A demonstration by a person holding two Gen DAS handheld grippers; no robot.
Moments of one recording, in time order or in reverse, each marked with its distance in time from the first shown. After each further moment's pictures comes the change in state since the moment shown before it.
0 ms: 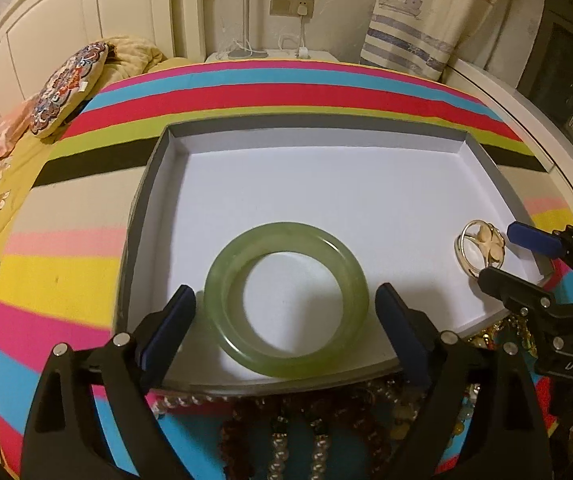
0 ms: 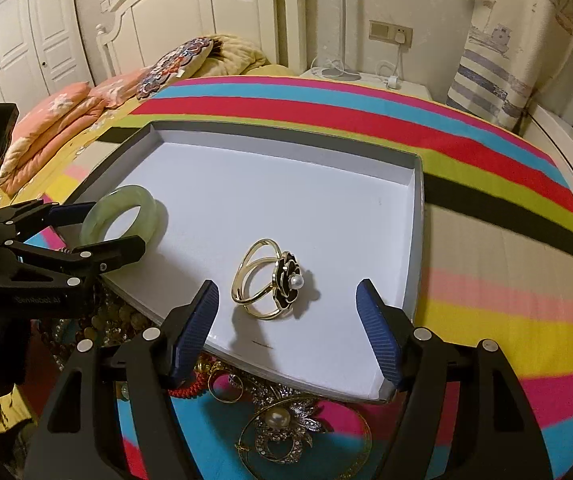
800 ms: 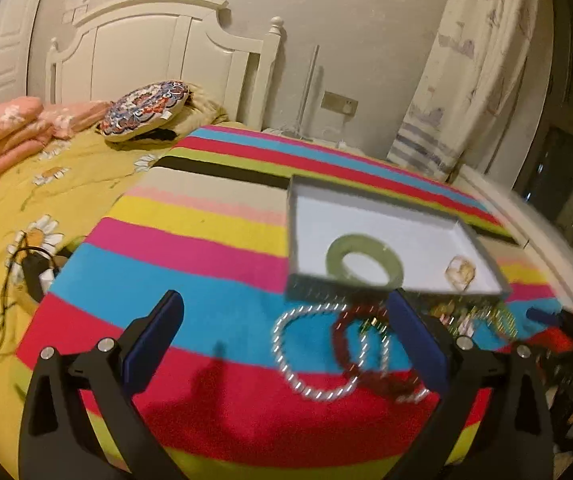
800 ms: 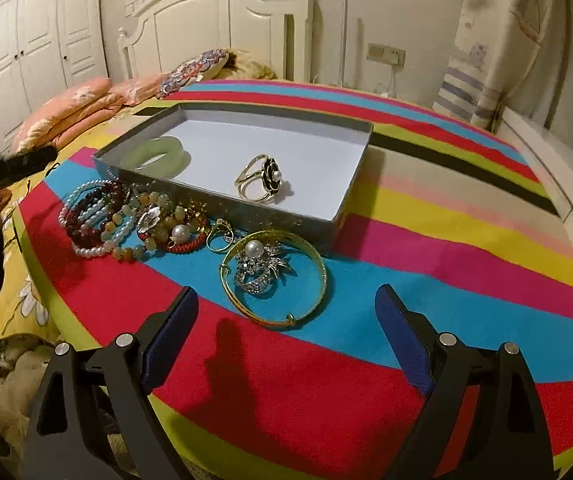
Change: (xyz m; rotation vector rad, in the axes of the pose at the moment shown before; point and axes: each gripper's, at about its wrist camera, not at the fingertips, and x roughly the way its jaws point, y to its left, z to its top) left arm -0.124 0.068 -0.120 -0.200 -0.338 0.020; right arm -0.067 -0.014 -0.089 -0.027 -0.060 -0.006
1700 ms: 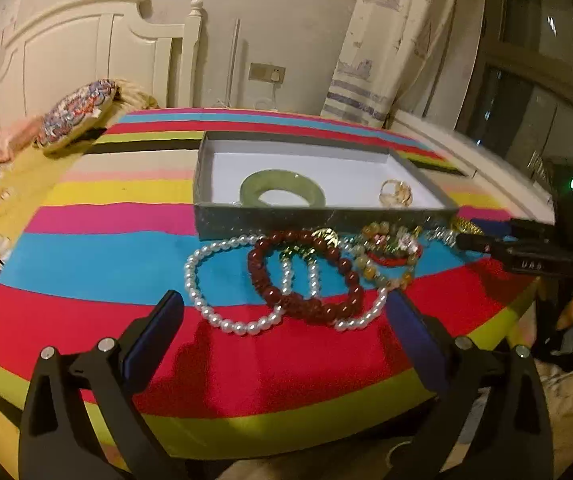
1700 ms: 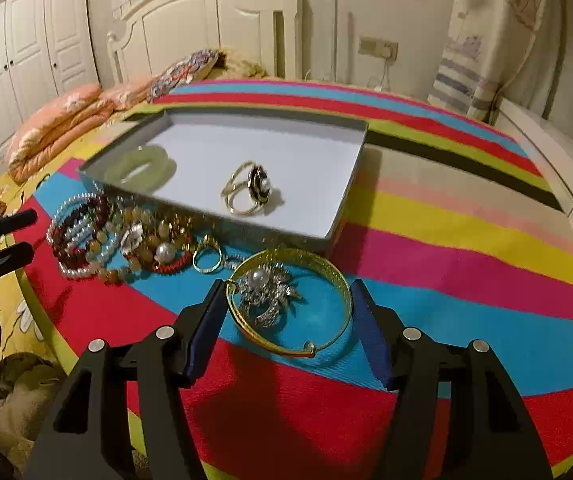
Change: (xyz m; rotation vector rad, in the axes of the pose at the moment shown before) left arm 0.011 -0.044 -0.033 0.145 0.076 -0.208; right arm 0.000 0.000 0.007 0.016 -0.026 -0.019
